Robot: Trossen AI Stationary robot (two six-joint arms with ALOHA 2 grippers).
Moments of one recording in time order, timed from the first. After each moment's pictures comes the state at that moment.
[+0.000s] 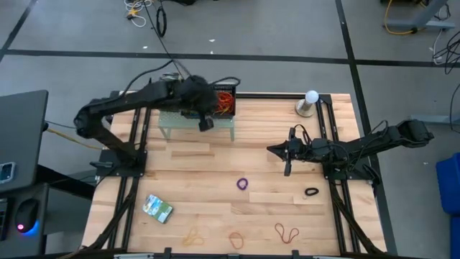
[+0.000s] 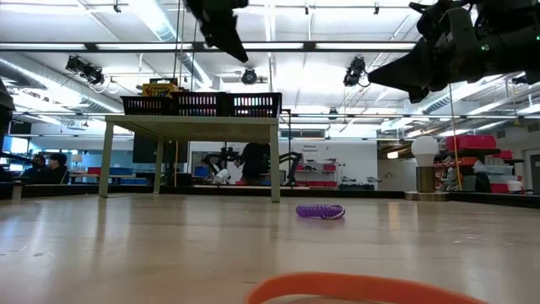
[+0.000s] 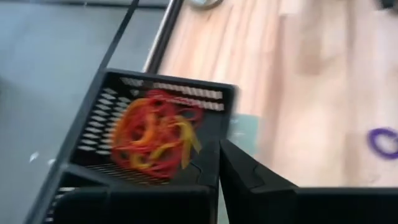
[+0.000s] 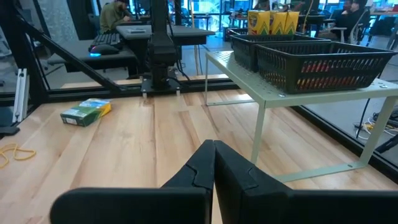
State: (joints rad) left arm 0.26 1.46 1.51 -0.80 -0.19 0.17; right arm 0.13 0.94 0.22 0.61 0.30 0.04
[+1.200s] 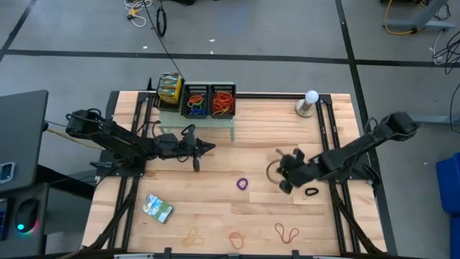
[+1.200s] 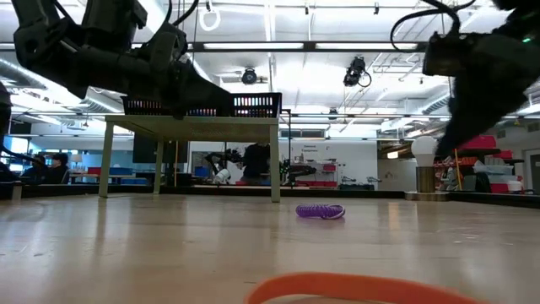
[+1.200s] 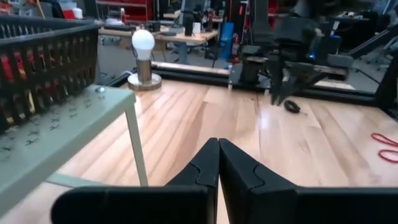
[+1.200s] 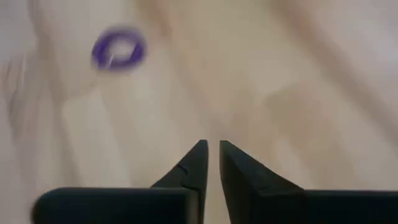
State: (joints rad) left arm -0.04 1.37 0.30 0.99 -0.27 -0.06; right arm 0.44 1.18 0.58 -0.43 0.45 0.78
